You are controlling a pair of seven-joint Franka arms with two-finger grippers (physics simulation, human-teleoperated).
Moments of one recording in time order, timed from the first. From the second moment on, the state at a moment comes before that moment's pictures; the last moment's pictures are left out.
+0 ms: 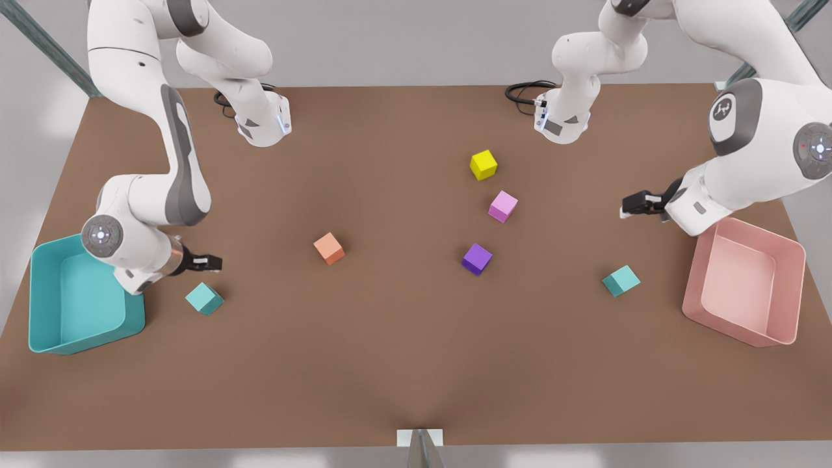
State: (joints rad) left arm 0.00 0.18 -0.06 -1.39 -0.14 1.41 -0.01; right arm -0.07 0.28 0.09 -1.77 -0.05 1.92 0.00
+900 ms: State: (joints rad) left arm -0.02 0.37 -0.09 -1.34 -0.05 1.51 -0.04; right arm -0.16 0.48 0.12 -1.84 -0.24 2.27 -0.78
